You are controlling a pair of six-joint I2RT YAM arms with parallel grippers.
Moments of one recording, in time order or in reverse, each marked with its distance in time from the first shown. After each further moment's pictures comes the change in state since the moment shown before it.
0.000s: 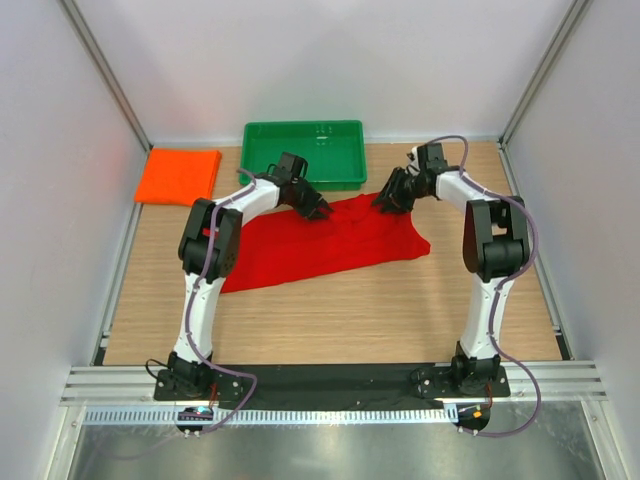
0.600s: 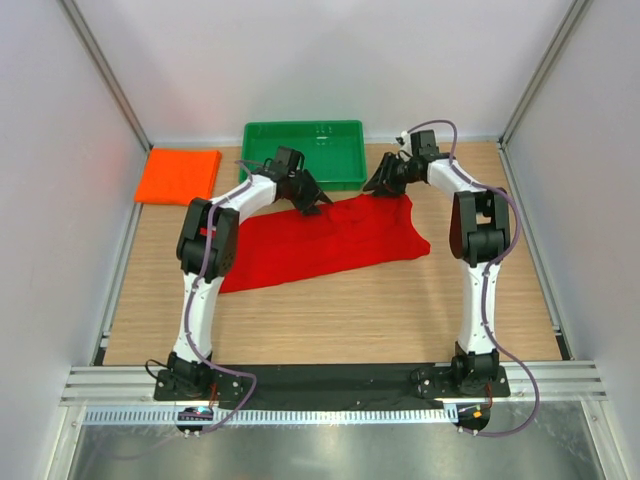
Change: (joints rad) left arm 0.015 -0.001 0.031 -0.007 0.006 0.133; right arm -0.004 0.215 0.339 -0.046 -0.071 -0.112
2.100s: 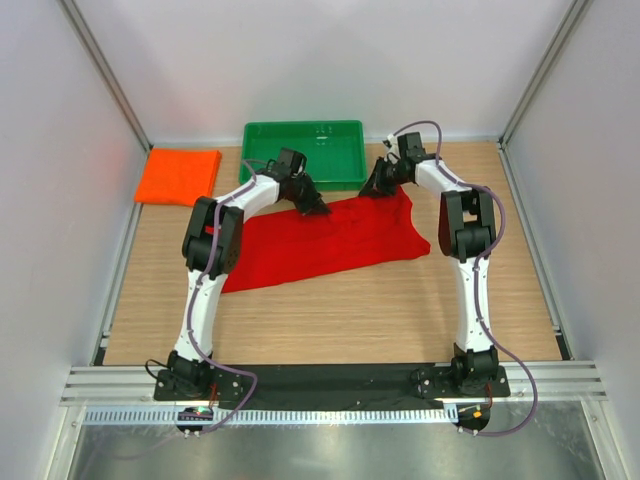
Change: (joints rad) left arm 0.004 0.064 0.069 -0.025 0.080 0.100; right arm 0.042 0.138 0.134 -0.031 0.016 -0.066
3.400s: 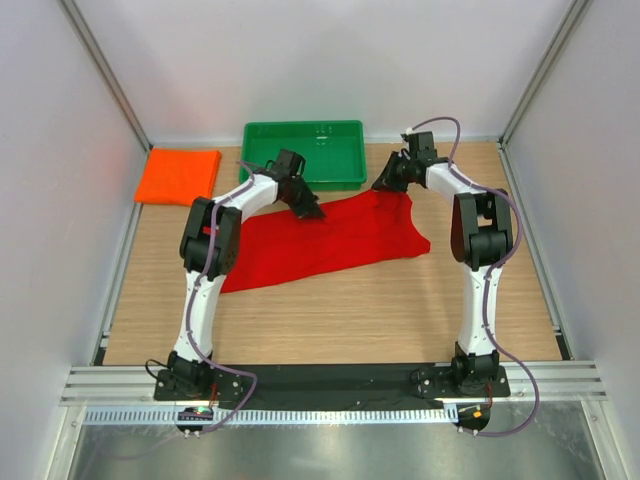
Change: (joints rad) left arm 0.001 -0.031 -0.022 -0.074 -0.088 -0.033; right arm -0.029 -0.185 -0.238 0.189 0.207 0.097
